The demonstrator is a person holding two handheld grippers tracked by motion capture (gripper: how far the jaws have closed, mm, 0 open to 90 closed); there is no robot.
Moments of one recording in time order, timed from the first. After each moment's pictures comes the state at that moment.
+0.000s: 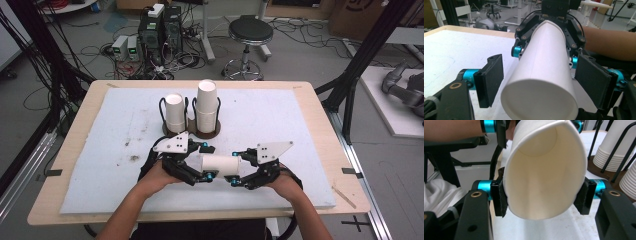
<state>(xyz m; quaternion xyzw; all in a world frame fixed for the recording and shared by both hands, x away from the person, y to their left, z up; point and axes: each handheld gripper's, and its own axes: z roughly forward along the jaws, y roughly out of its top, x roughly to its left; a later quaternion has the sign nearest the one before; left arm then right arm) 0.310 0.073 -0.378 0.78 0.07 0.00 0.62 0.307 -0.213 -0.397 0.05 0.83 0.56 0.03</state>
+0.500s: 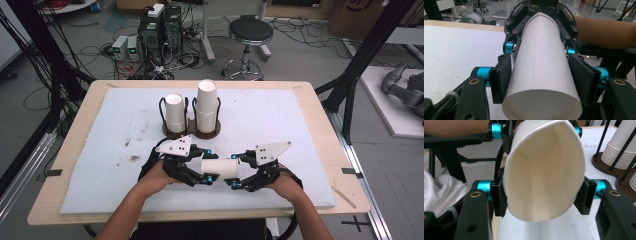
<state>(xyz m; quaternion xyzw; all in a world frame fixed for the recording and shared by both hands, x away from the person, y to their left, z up) 0.312 0.072 -0.386 0.79 0.04 -0.03 0.62 0.305 -0.213 -0.397 0.04 0.83 0.56 0.01</state>
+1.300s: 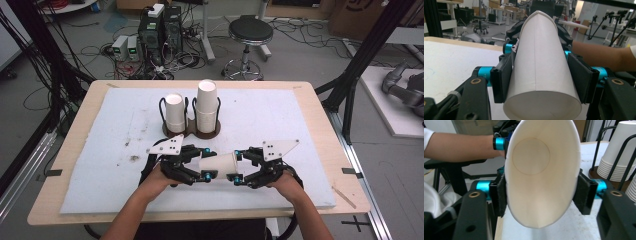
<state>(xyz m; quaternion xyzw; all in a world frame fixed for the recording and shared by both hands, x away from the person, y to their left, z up) 0.311 0.079 -0.396 0.73 0.06 -0.05 0.68 0.306 -0.221 -0.391 0.05 0.80 0.60 0.00</state>
